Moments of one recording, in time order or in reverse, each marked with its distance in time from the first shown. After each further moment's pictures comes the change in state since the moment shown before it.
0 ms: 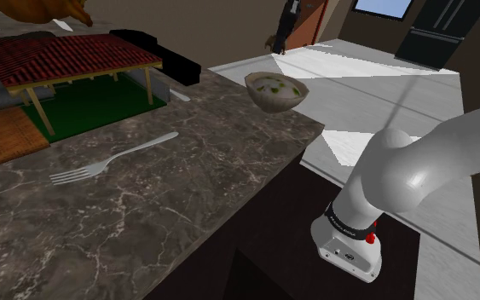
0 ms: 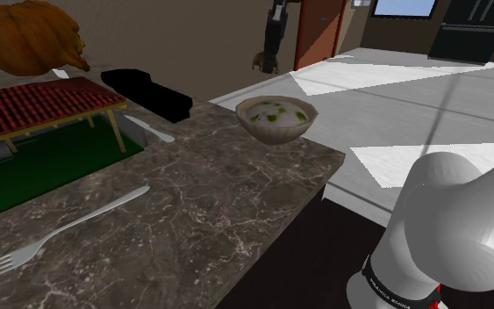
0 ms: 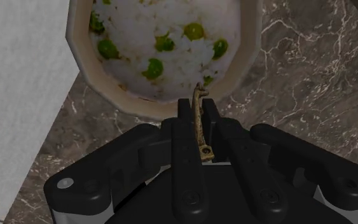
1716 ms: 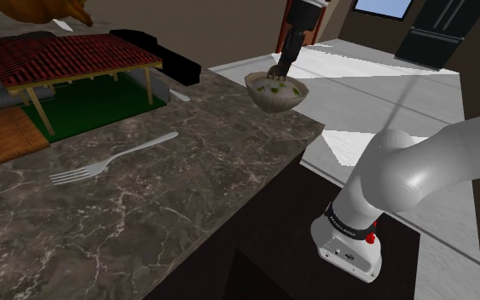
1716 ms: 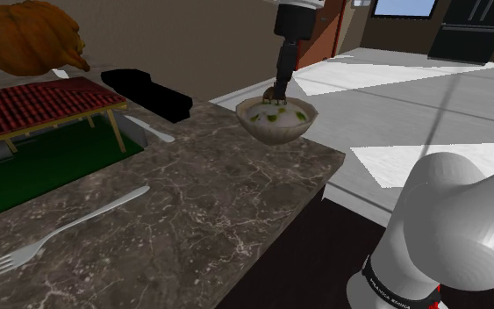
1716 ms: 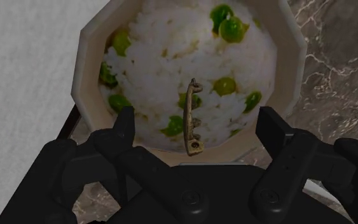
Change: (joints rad) arm -0.028 -0.084 -0.042 -0.212 -0.035 0.123 -0.058
